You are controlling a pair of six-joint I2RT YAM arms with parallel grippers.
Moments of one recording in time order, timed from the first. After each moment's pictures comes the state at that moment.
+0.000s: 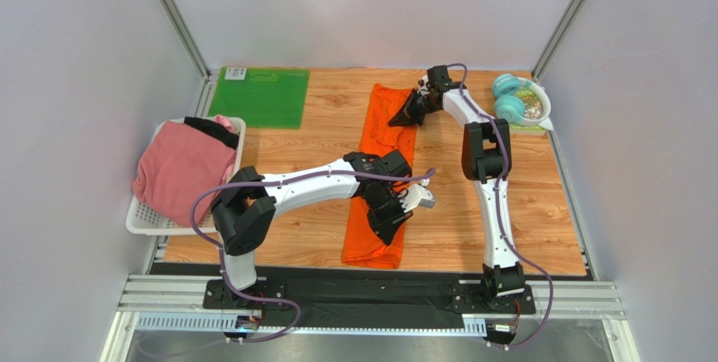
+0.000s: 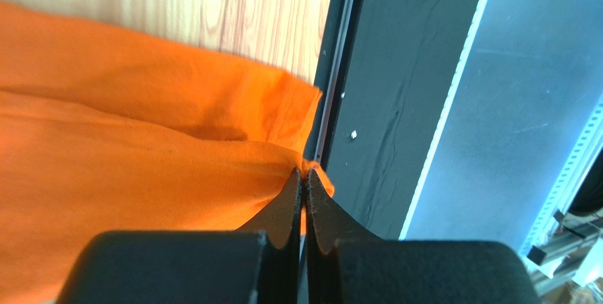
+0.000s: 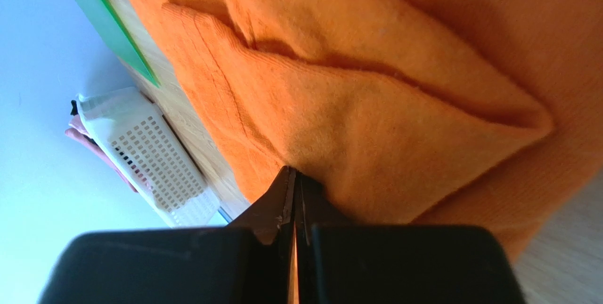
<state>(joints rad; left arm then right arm) -1.04 1.84 1.39 -0.83 0.57 0.18 0.16 2.61 2.22 -0.68 -0.72 0.74</state>
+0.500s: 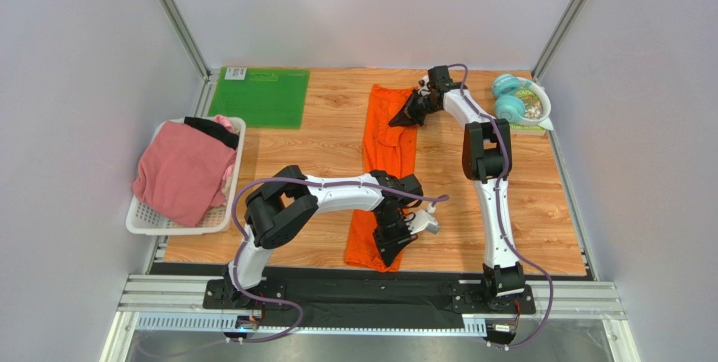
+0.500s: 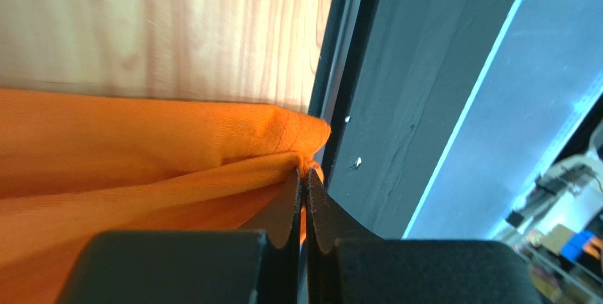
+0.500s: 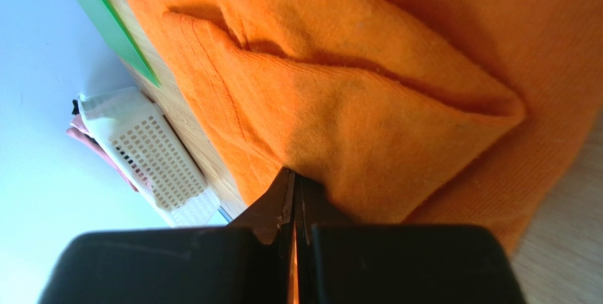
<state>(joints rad) -1.10 2.04 1.42 -0.82 0.63 0.18 0.16 2.61 2.22 -0.67 -0.72 0.74</state>
